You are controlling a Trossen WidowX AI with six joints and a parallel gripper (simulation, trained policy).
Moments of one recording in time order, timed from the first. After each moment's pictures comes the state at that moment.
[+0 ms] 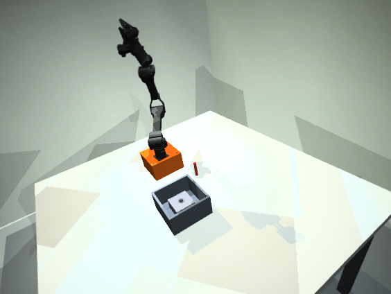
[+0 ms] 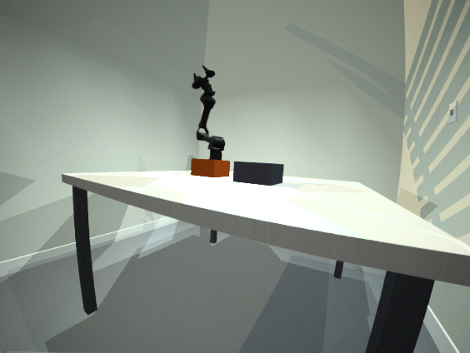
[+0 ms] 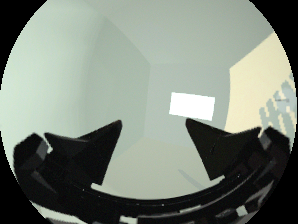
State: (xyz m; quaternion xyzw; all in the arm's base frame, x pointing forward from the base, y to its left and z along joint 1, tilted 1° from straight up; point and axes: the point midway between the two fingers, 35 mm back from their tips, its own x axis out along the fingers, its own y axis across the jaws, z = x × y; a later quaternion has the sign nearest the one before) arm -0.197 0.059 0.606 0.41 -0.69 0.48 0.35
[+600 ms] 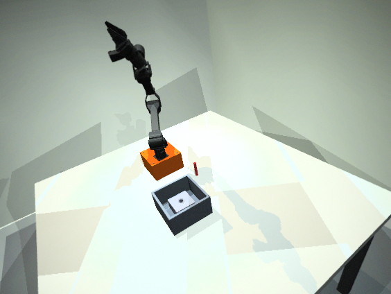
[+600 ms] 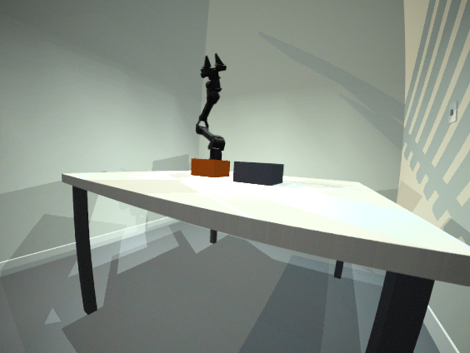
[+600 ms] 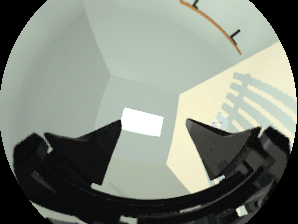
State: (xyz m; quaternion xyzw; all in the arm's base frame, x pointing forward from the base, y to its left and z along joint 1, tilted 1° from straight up) arm -0.043 -0.049 0.611 0.55 -0.66 0.22 0.47
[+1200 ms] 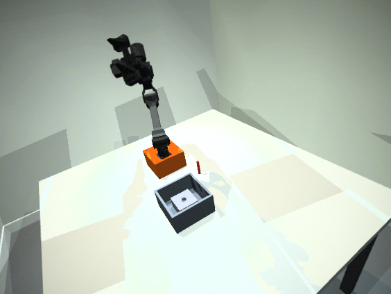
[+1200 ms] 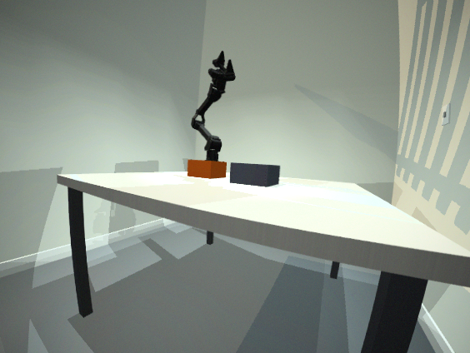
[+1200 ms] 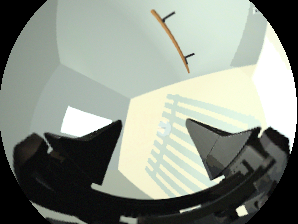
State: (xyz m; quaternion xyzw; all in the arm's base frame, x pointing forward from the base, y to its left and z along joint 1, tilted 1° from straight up) arm 0.106 -0.119 0.548 0.64 -0.51 -0.02 0.58
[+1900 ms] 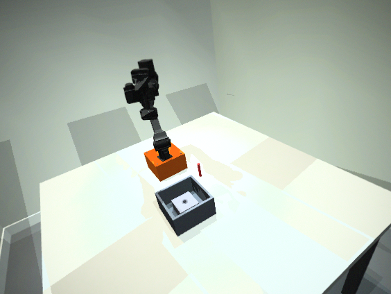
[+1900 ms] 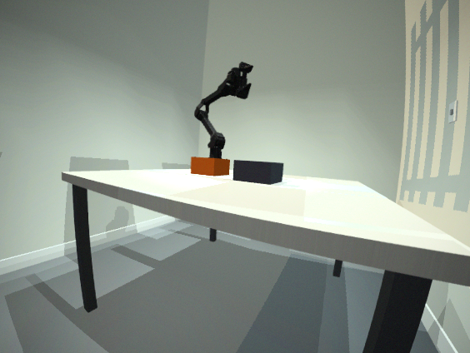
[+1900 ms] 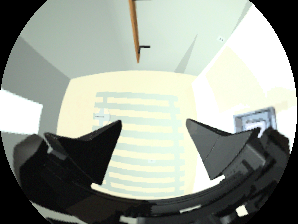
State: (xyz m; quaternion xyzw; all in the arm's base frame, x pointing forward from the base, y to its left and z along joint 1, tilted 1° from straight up) arm 0.229 -0.129 0.422 0.65 -0.24 -0.24 0.68
